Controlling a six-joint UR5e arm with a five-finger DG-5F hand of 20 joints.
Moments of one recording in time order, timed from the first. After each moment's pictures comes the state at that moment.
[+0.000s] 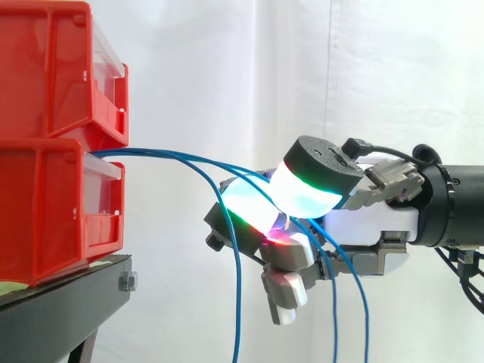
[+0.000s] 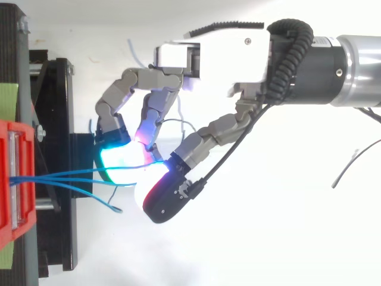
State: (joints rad) arm 0.03 -2.32 -1.16 -2.77 -1.59 -0.25
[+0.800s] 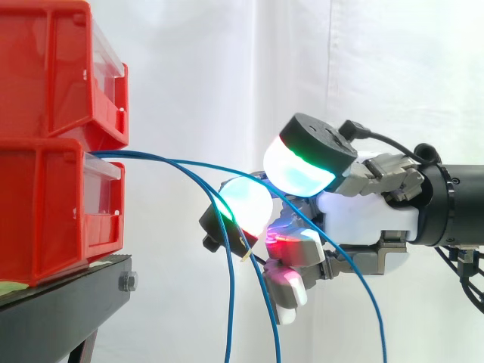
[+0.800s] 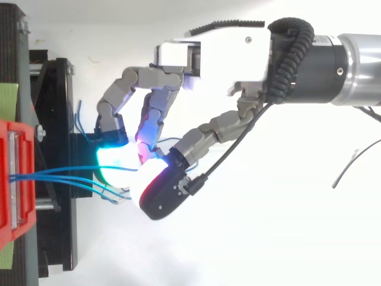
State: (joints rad) arm 0.03 -2.32 -1.16 -2.77 -1.59 -0.25
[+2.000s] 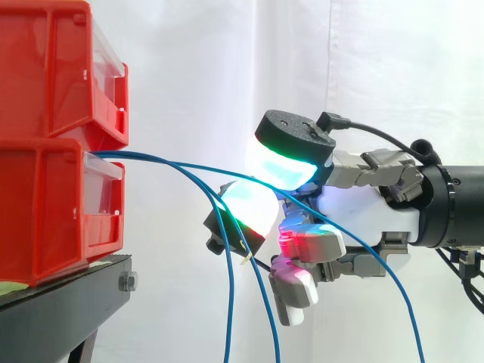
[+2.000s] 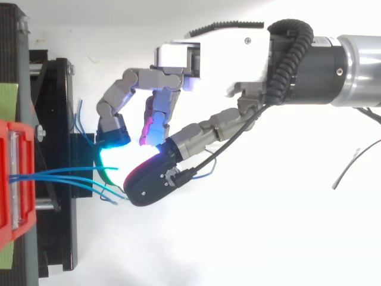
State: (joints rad) arm 0.03 -2.32 -1.16 -2.78 -1.59 -0.23
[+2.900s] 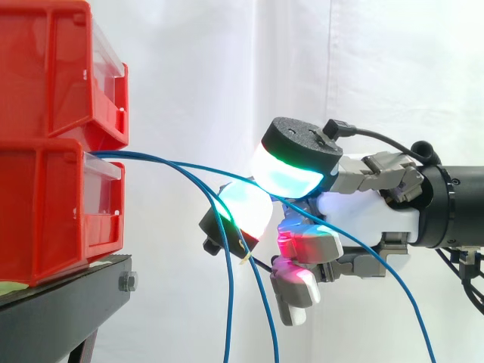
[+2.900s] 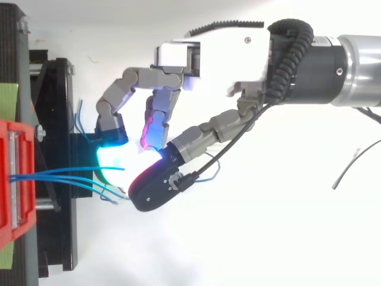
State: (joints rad) arm 0.03 -2.32 -1.16 -2.78 -1.59 -0.23
